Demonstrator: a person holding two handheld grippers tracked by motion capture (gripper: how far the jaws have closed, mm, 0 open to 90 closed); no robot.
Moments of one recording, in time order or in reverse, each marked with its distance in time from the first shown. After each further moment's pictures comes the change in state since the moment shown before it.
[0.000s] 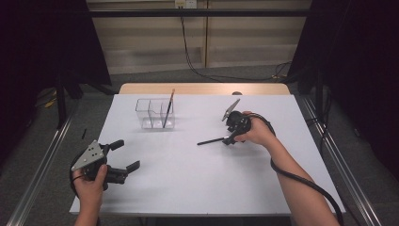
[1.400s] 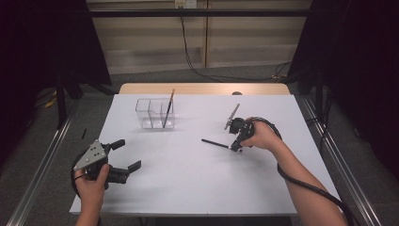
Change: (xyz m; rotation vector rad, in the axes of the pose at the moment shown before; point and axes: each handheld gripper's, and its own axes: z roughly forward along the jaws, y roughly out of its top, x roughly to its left) left arm -0.002 0.002 0.003 0.011 0.005 0.018; right arm 0.021 -0.010 -0.015 0.185 0.122 -0.013
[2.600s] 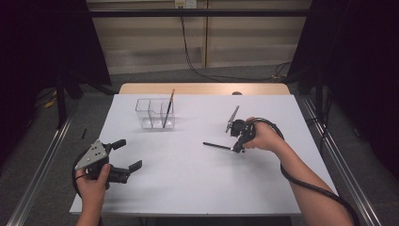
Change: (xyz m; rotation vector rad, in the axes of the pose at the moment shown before) left arm -0.001 0.001 0.003 0.002 -0.003 -0.002; right arm 0.010 -0.003 -0.008 0.030 -0.028 -0.077
